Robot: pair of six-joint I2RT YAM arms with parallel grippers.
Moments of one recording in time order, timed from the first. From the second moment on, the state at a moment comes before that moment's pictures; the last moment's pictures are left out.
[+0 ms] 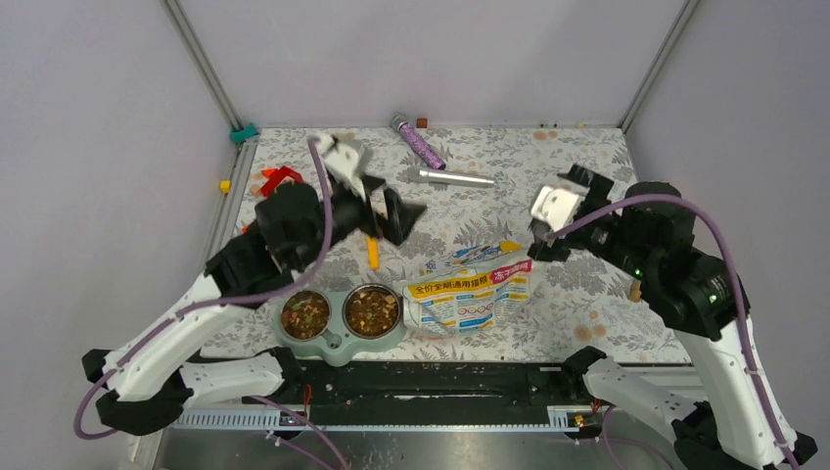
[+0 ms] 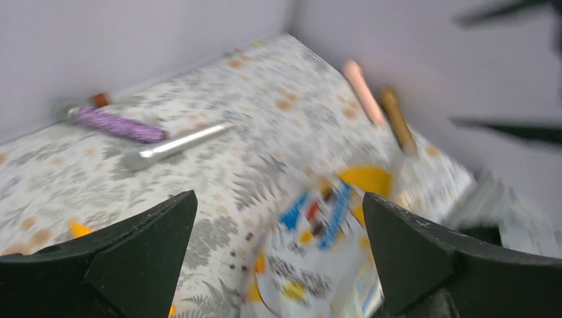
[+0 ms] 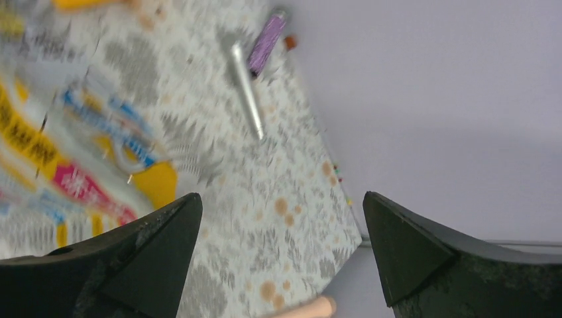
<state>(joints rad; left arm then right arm) -1.00 0.96 1.28 -0.42 -0.13 -0.14 0.55 0.90 1.50 -1.05 -0.12 -0.92</state>
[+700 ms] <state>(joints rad) 0.06 1.08 1.07 -0.66 -0.17 -0.64 -0.31 1.18 1.20 -0.62 0.09 0.38</state>
